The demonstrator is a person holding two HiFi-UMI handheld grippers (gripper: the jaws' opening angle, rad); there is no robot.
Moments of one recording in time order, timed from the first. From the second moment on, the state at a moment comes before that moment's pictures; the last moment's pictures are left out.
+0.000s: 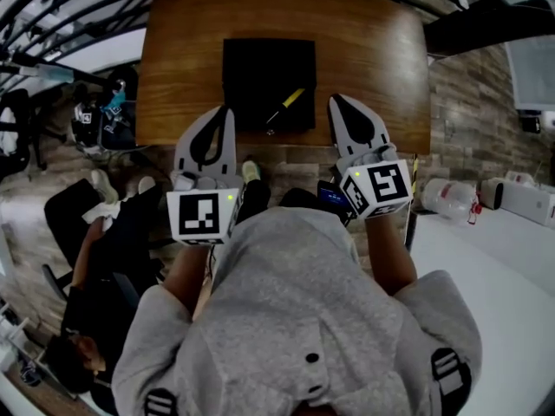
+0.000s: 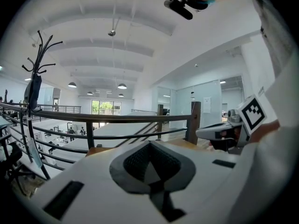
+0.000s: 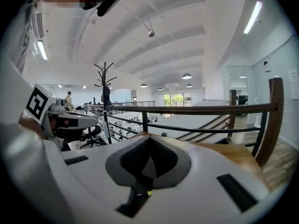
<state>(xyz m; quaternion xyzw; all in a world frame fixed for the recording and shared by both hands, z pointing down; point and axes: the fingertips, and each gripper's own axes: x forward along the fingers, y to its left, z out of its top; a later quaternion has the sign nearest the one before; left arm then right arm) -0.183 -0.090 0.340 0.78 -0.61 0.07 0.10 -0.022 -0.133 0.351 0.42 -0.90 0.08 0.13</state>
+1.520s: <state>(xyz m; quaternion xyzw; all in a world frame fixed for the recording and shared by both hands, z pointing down) -0.108 -0.179 0.443 0.81 -0.52 0.19 0.18 -0.003 -0.230 0.364 0.42 -0.90 0.09 0.12</state>
